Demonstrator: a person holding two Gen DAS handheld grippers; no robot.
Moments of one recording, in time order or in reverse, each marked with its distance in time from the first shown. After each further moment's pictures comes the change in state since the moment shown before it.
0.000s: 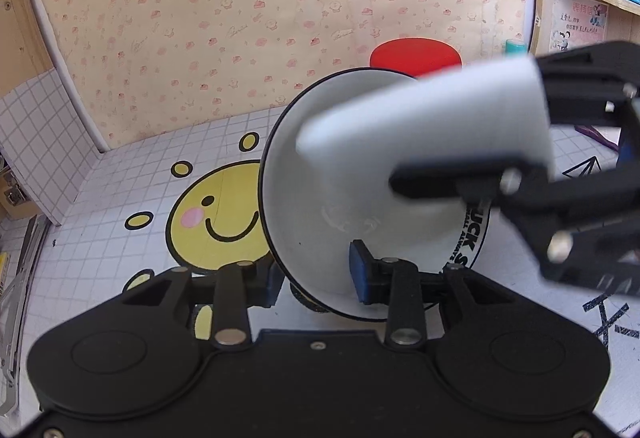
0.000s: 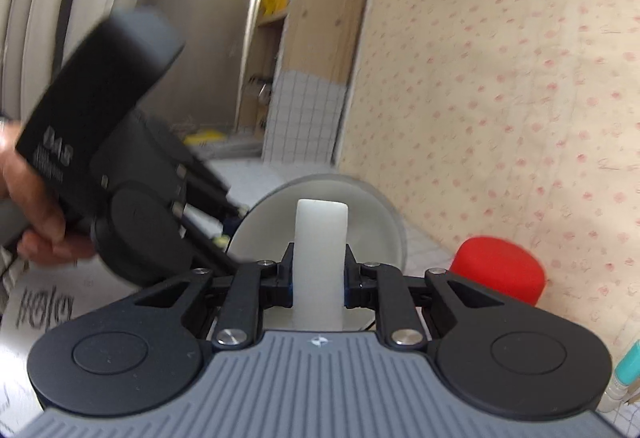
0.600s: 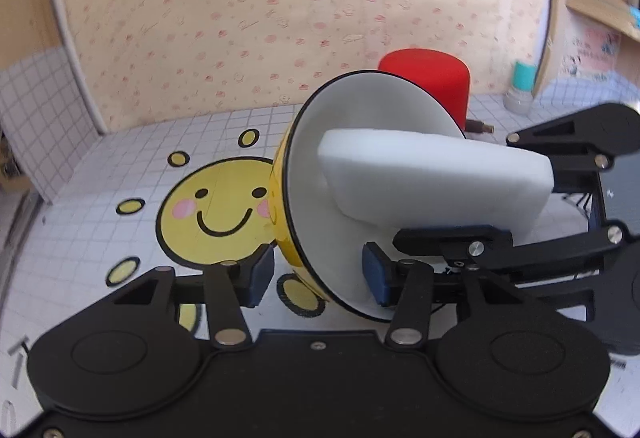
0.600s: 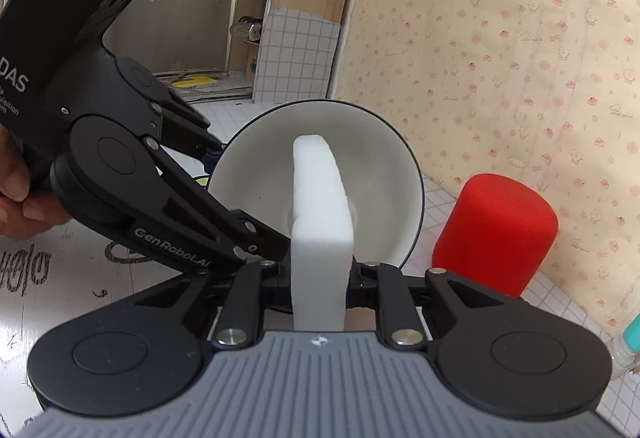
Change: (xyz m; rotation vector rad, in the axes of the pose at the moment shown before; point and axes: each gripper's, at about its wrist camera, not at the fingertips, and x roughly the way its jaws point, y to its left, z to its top) left arm 0.007 0.003 -0.004 -0.194 -0.022 -0.051; right arm 0.023 0.003 -0.019 -0.007 0.209 0.000
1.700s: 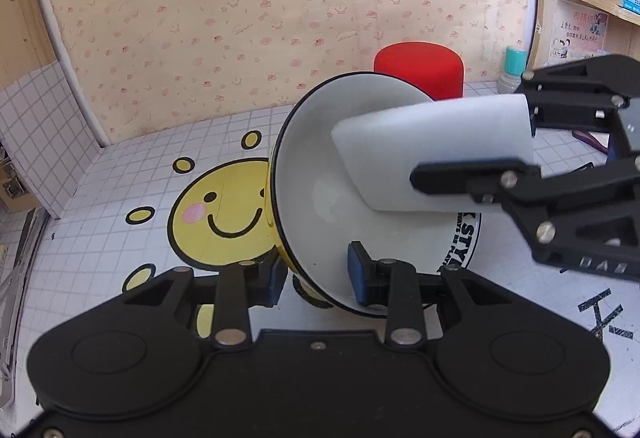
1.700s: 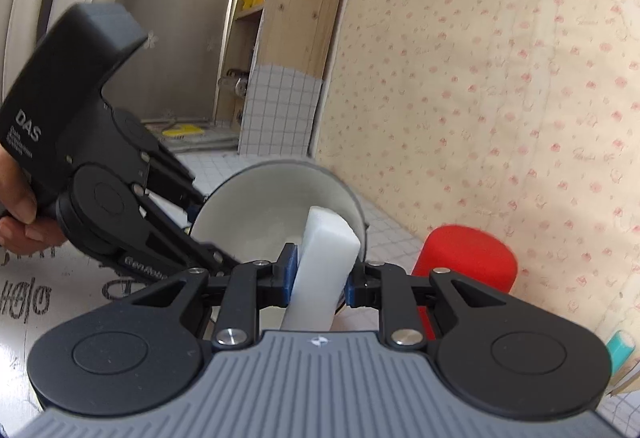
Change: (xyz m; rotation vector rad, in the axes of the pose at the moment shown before) left arm -0.008 -0.004 0.005 0.159 0.022 0.038; right arm -0.015 -0.006 0.009 -0.005 -0.098 -0.004
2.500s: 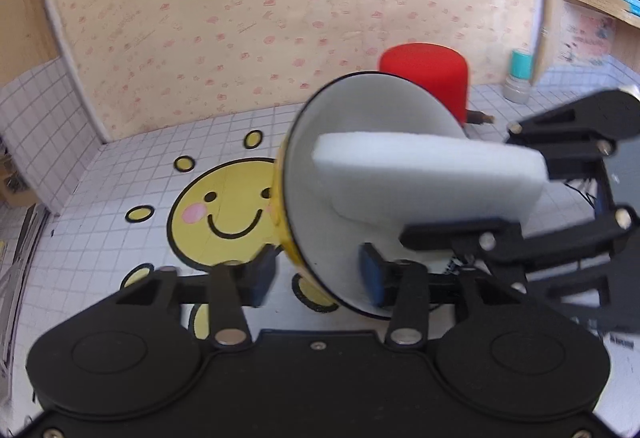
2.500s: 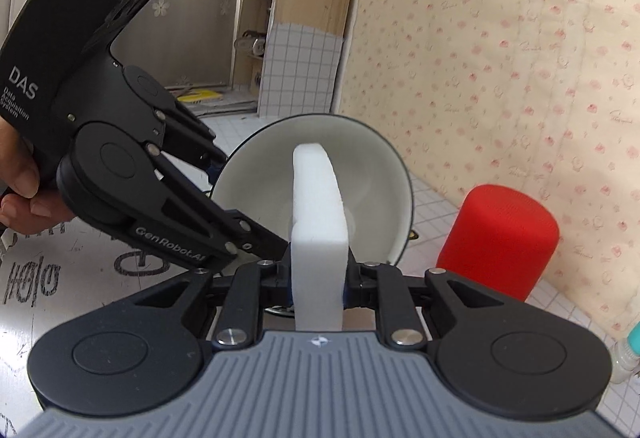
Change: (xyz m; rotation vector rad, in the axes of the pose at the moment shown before) left arm 0.000 0.004 -0.008 -0.029 -0.034 0.007; right arm 0.016 0.006 -0.006 0.009 0.089 0.042
